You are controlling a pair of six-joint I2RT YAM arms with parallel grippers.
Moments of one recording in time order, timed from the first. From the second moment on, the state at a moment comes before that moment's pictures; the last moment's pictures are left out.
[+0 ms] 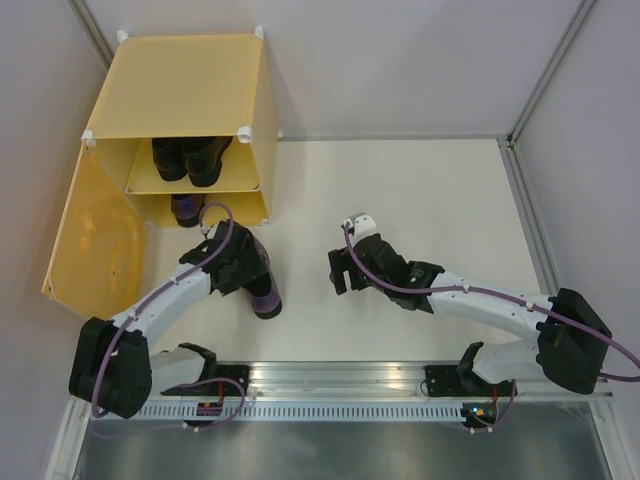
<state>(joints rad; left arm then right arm) -0.35 1.17 0.68 -0.56 -0.15 -0.79 0.95 1.31 0.81 -0.16 0.25 0.42</state>
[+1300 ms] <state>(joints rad) -0.08 1.67 1.17 -0.53 -0.20 -0.23 0.87 1.29 0.71 -0.06 0.18 0.41</state>
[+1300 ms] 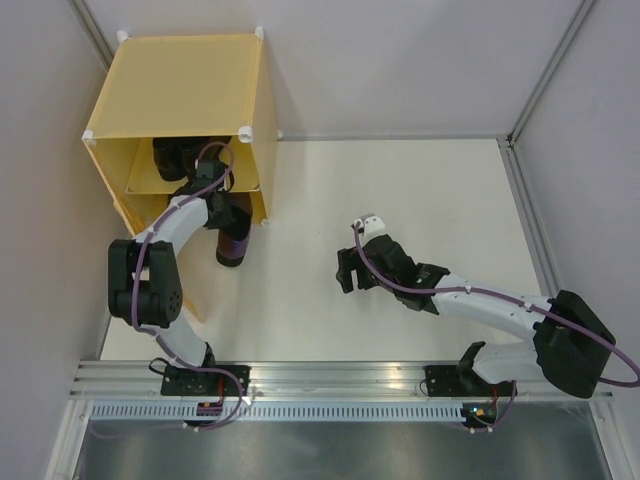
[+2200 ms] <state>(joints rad) 0.10 1.27 0.98 -0.58 -0.32 -0.35 0.87 1.30 0.69 -0.04 0.17 0.41</state>
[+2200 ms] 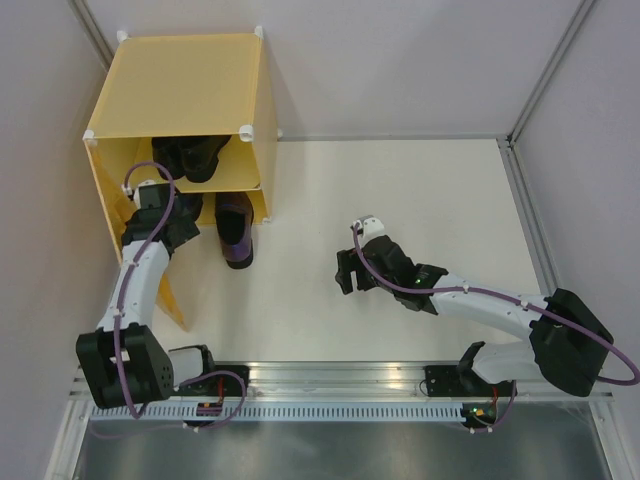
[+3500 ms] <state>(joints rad) -0.16 1.30 0.62 -0.10 -0.21 -0.48 0.87 1.31 0.69 -0.01 0.15 0.41</state>
